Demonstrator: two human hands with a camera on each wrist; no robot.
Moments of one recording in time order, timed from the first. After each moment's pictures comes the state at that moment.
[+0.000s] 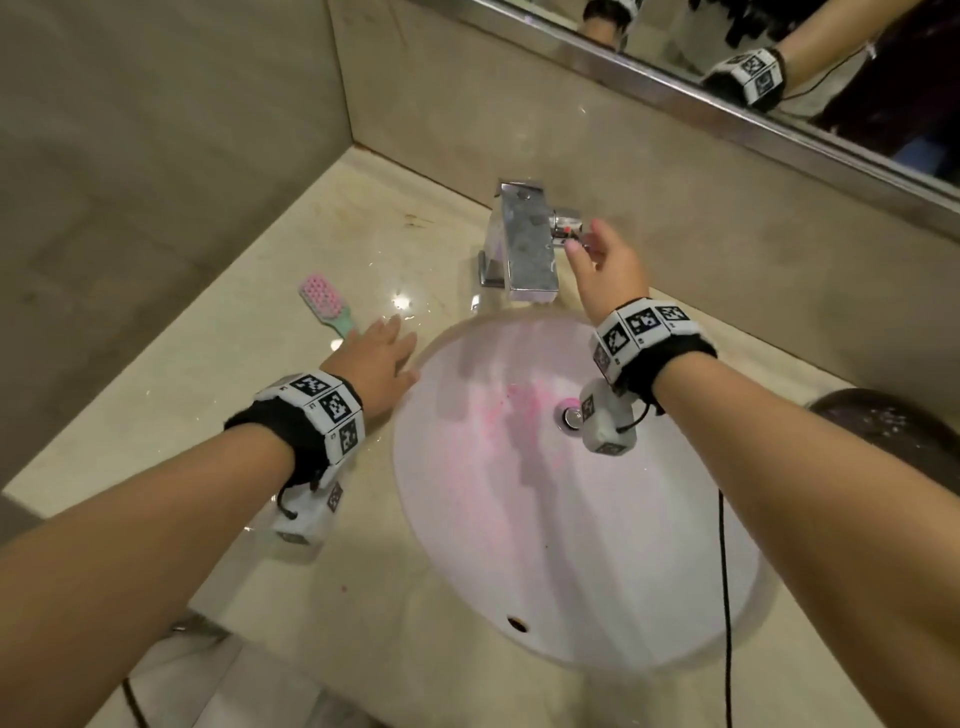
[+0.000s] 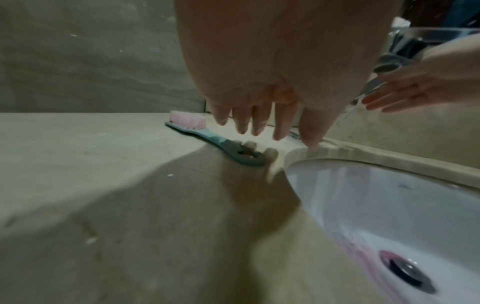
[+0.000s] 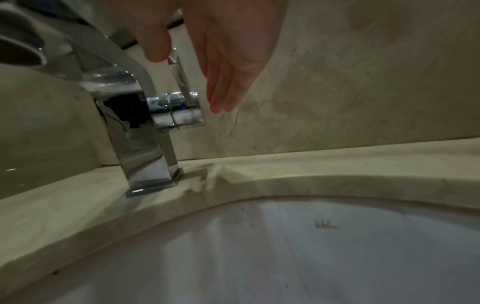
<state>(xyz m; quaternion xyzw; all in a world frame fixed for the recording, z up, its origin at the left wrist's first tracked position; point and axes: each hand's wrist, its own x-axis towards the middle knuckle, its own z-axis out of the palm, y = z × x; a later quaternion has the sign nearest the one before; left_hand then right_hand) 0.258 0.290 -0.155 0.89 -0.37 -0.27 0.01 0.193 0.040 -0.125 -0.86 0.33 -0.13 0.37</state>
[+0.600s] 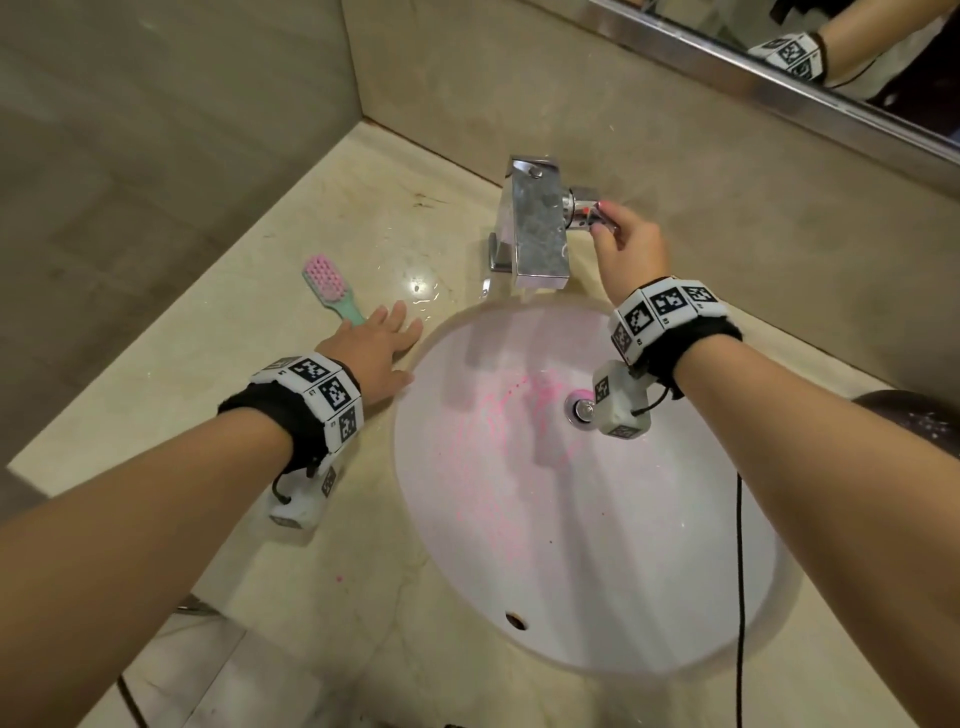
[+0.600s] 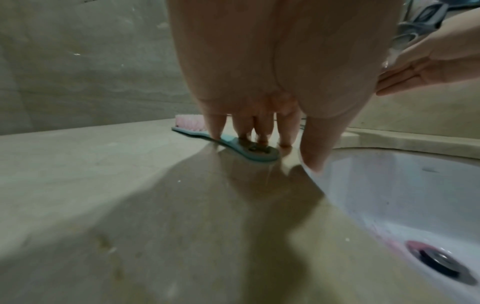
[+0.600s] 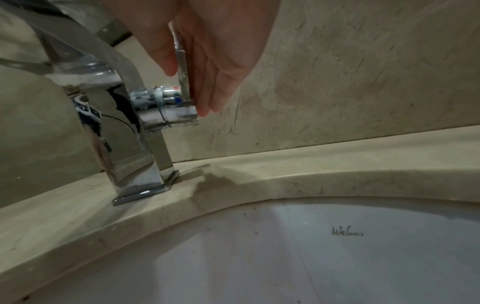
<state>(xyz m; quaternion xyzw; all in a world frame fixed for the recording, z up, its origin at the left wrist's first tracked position) 0.264 0.290 -0.161 0.88 -0.37 -0.30 -0.07 0.201 0.023 -0.135 -0.85 0.32 -0.16 0.39</state>
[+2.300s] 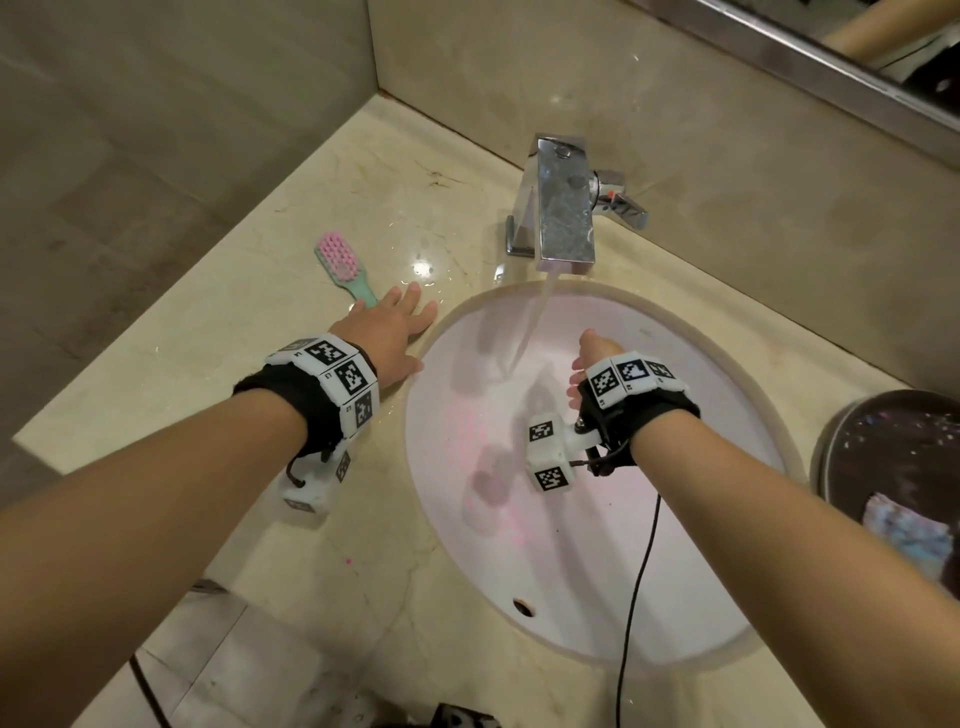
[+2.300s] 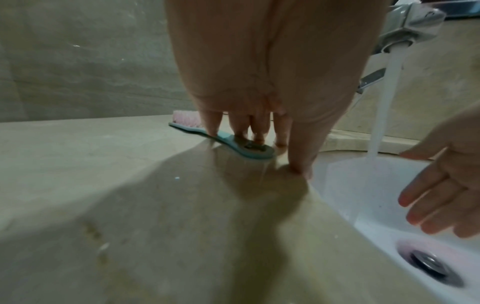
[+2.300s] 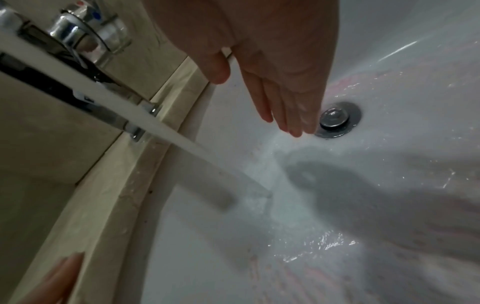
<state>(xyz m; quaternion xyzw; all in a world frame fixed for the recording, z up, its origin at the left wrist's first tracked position) 0.263 0.290 -0.162 0.88 -0.38 -0.29 -0.07 0.151 0.082 -0.185 -0.62 0.54 0.15 0.55</state>
